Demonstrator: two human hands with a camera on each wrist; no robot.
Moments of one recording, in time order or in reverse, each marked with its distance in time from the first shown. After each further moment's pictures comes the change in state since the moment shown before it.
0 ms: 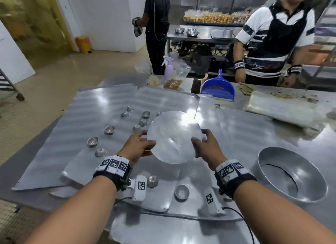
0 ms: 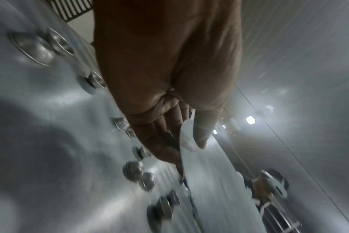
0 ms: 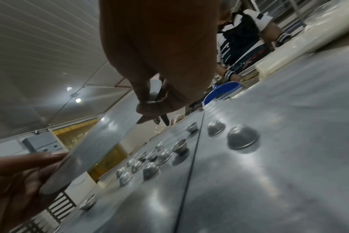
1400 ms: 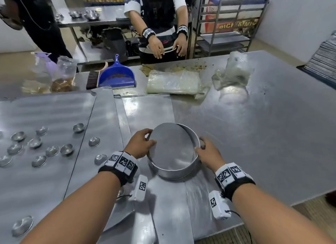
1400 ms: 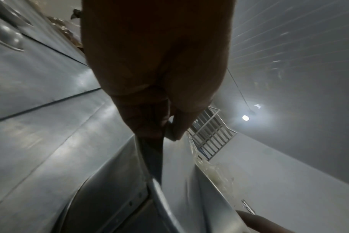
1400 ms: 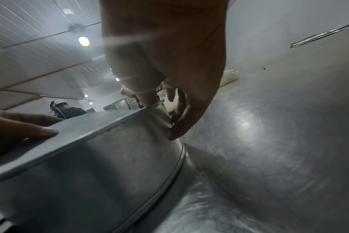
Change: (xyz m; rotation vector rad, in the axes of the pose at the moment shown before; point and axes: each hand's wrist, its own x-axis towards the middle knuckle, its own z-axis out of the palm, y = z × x) left_hand 0.025 -0.049 0.402 0.701 -0.449 0.162; right_hand -0.080 0.143 -0.362 -0.238 0.412 0.302
